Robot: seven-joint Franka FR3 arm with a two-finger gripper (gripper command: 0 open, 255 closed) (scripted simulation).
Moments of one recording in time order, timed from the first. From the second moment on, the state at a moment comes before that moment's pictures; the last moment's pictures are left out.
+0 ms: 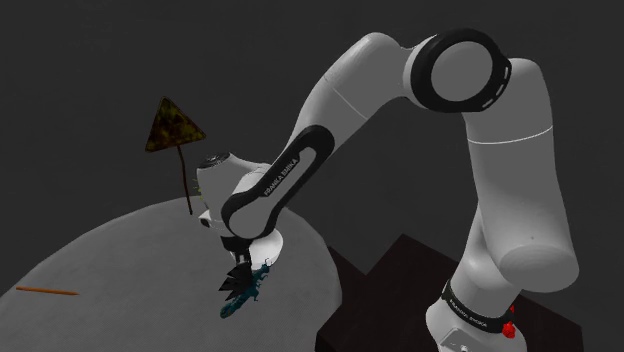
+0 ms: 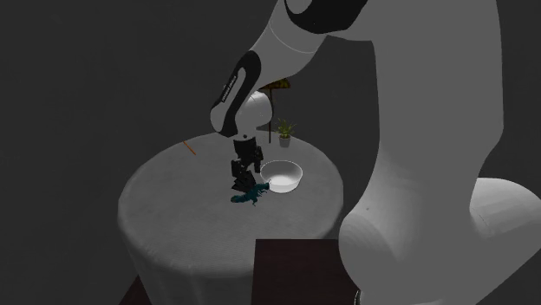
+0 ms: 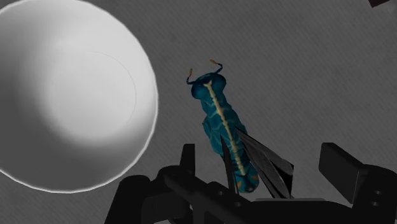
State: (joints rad) arm 0.32 0.45 0.23 -2.05 -0.18 2.33 -0.37
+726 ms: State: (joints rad) arm 0.32 0.46 0.23 -2.05 -0.19 2.34 -0.37
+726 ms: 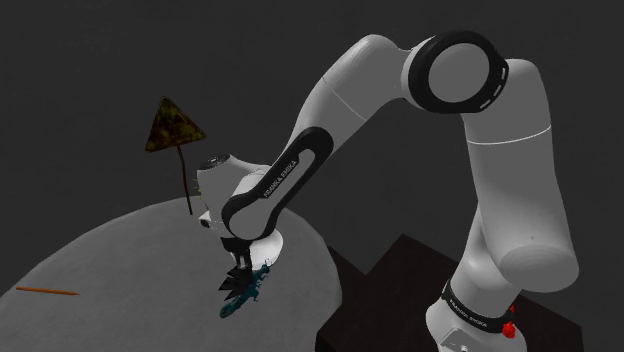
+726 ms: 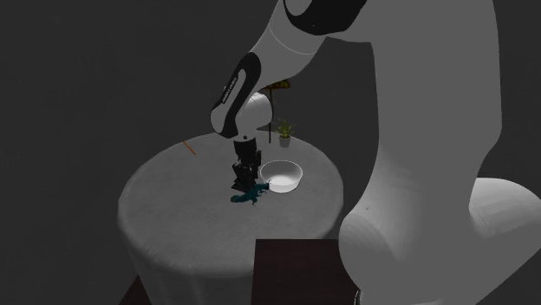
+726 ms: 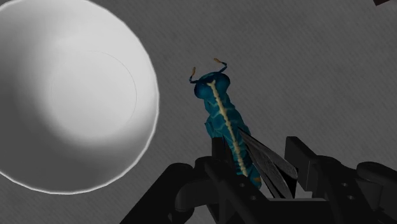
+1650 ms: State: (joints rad) arm 0.30 0.34 0.25 -2.05 -0.14 2.22 -0.40
